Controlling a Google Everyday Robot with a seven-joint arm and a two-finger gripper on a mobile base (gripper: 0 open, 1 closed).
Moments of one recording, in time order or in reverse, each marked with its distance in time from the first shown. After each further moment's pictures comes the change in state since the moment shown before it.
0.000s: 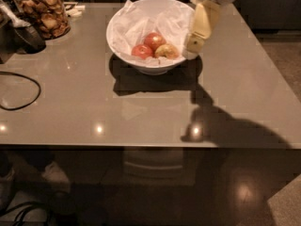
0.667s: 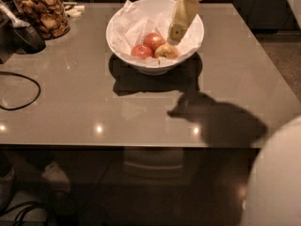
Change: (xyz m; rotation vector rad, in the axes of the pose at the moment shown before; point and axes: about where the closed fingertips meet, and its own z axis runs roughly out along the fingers) arm -0.028 -0.039 0.019 0.004 0.011 0.016
